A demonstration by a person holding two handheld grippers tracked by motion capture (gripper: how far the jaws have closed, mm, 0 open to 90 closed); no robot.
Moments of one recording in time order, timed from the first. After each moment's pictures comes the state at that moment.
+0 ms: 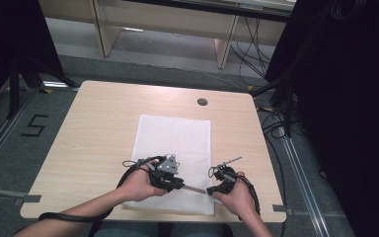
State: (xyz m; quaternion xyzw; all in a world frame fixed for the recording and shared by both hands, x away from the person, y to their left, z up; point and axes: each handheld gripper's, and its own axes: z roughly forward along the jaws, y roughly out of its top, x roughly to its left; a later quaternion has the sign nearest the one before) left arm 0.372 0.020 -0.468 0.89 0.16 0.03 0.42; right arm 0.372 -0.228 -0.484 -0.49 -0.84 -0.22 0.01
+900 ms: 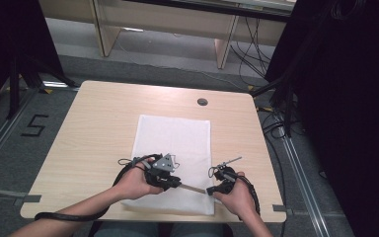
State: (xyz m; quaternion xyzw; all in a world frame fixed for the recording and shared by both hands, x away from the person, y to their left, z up) left arm 0.374 0.031 -0.464 0.89 0.17 0.02 0.42; right arm 0.372 -0.228 -0.484 -0.49 -0.84 -0.22 0.01
